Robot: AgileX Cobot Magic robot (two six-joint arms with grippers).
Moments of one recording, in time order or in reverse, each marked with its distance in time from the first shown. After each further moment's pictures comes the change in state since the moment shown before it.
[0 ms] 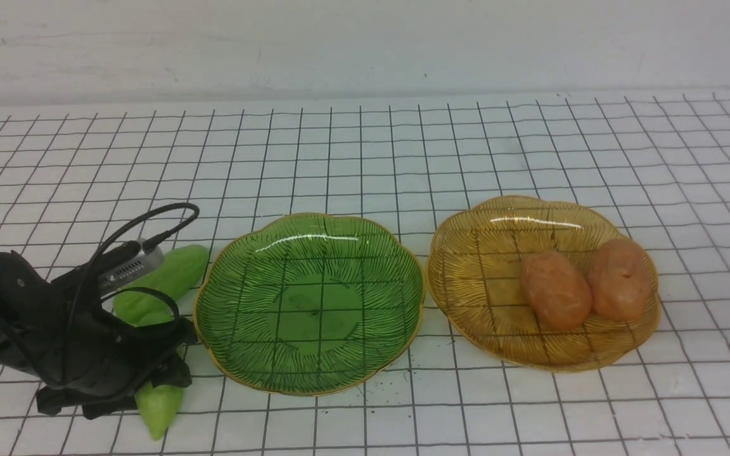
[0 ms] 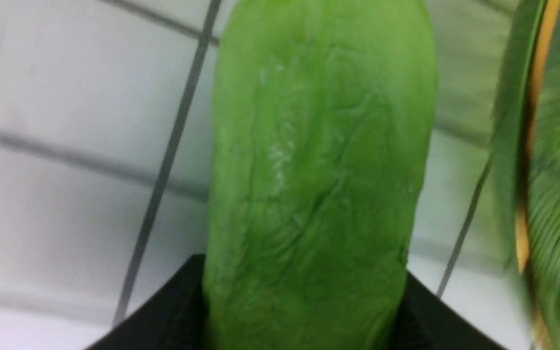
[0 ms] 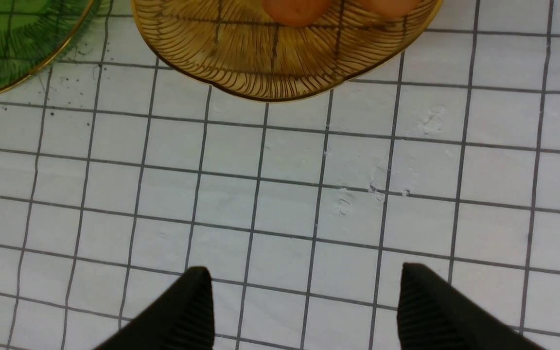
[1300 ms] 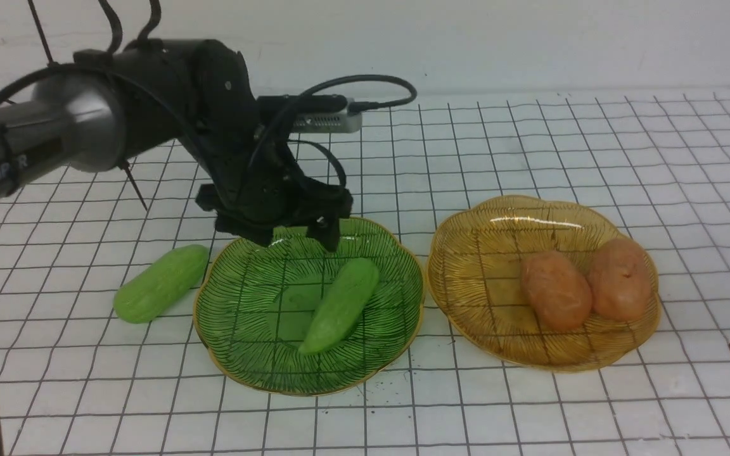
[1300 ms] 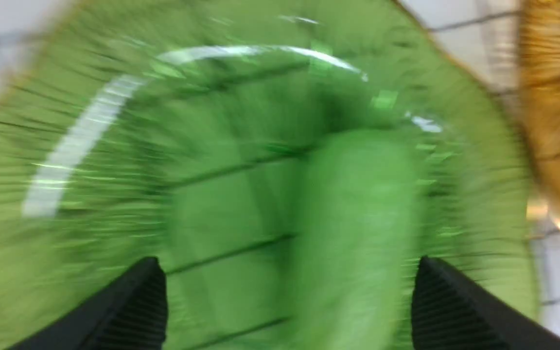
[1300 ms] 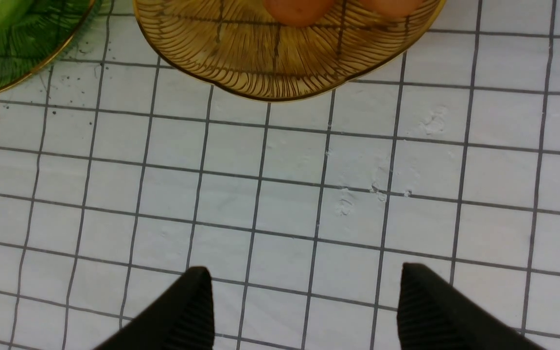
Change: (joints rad) right arm 0.000 0.000 0.000 0.002 0.000 -0.005; left arm -0.336 0.294 -0.860 0.358 0.446 -0.088
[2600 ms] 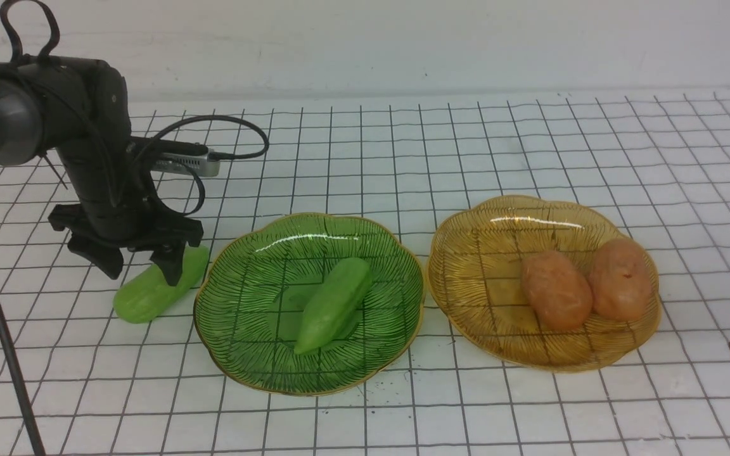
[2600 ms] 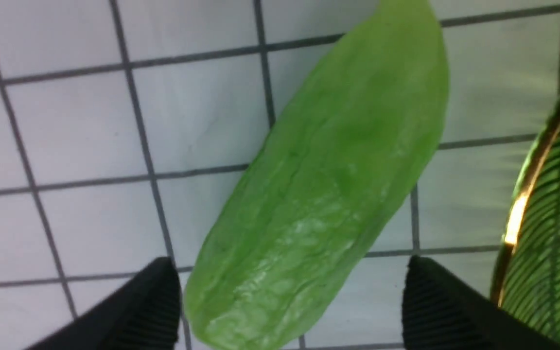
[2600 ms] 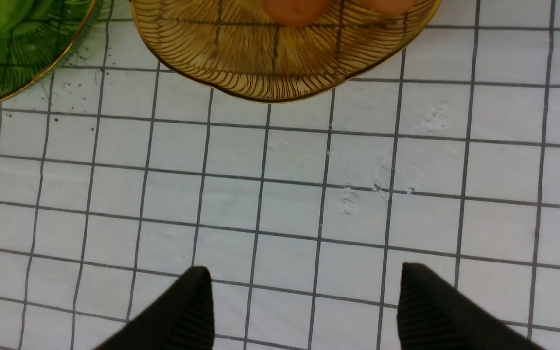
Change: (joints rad) right arm 0.000 0.000 0.000 0.001 0.000 0.028; left arm 0.295 0.137 -0.032 0.173 0.166 0.117
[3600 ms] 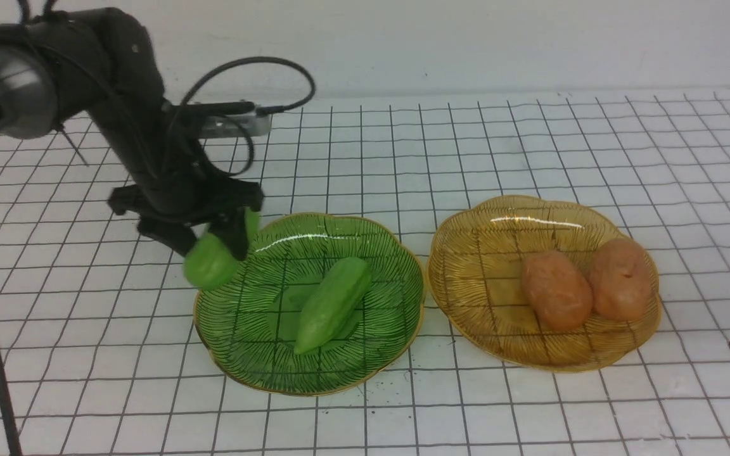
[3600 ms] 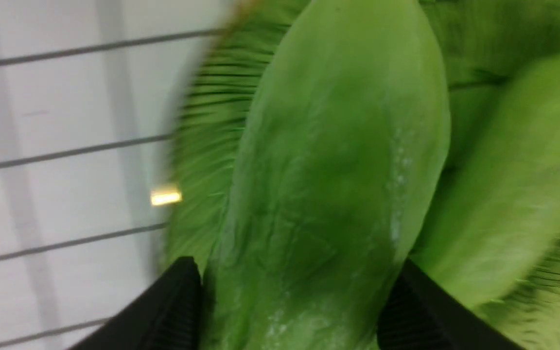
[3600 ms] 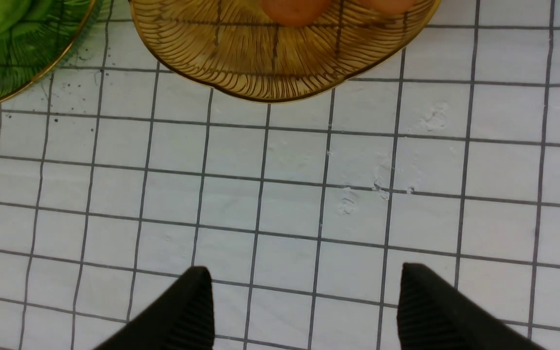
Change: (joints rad) right arm 0.000 0.000 0.000 -0.001 0.000 0.003; left arm -0.138 -0.038 -0.074 -0.231 0.079 -0.035
